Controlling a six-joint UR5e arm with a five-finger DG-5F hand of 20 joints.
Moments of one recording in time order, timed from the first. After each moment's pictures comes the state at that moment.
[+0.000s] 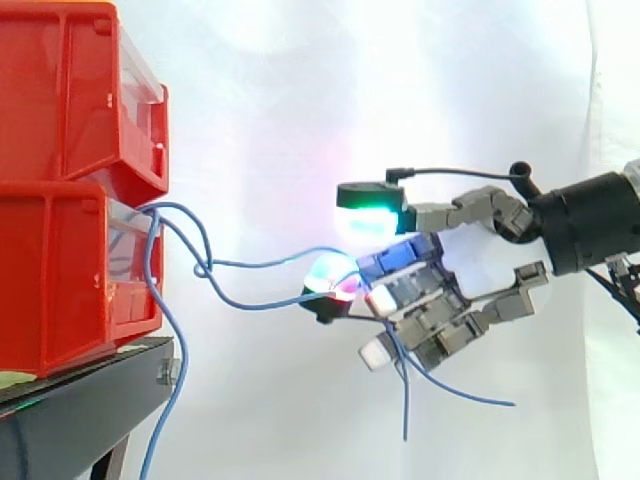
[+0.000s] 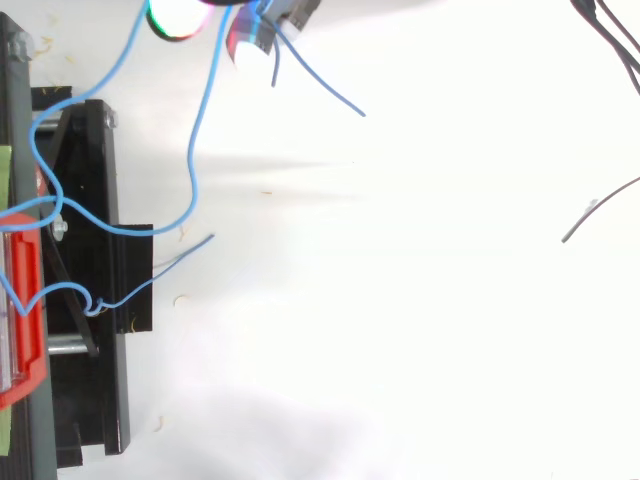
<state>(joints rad) -0.07 -2.37 -0.85 -3.35 -1.42 0.03</state>
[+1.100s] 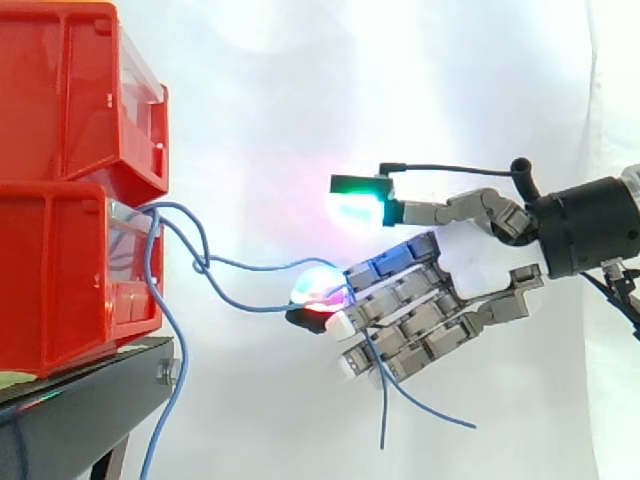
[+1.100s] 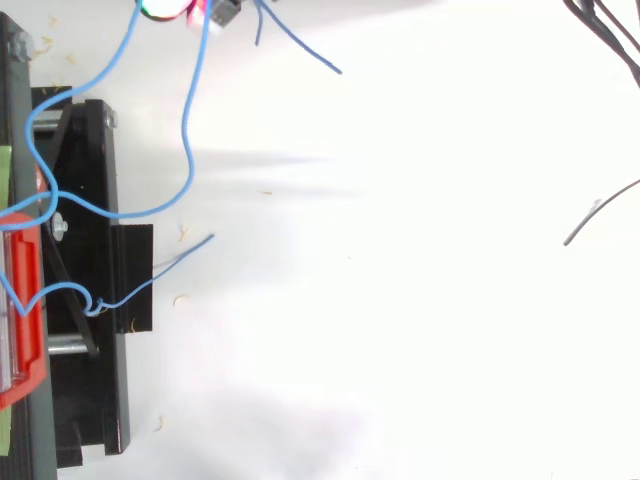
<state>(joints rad) -0.07 -2.37 -0.87 -3.31 -1.42 0.02</state>
